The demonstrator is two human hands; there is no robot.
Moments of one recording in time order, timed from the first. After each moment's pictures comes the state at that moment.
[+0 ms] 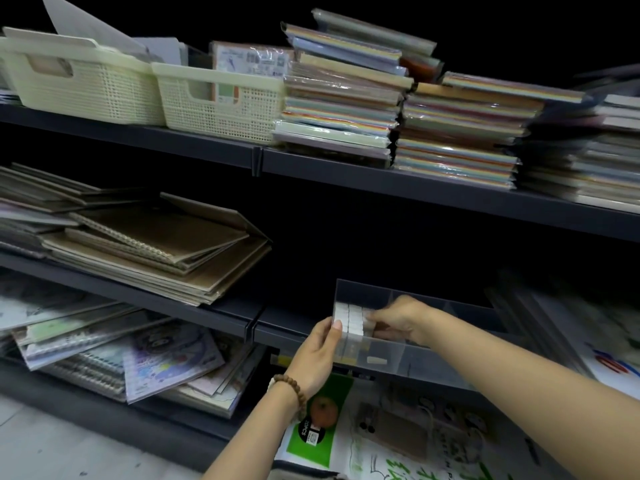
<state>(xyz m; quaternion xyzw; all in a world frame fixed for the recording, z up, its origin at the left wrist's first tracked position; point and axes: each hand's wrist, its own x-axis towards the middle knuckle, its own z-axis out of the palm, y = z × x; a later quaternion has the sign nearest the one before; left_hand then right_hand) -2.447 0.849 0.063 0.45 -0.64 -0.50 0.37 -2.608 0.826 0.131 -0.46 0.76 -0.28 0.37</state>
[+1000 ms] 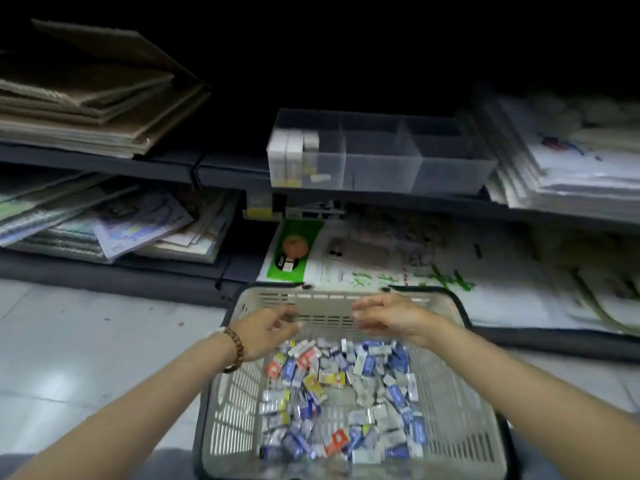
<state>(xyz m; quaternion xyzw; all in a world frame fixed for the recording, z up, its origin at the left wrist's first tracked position) -2.416 0.966 -0.065 0.47 -0.78 -0.41 -0.02 -2.659 1.014 -0.059 -0.36 0.66 -0.26 0.60</state>
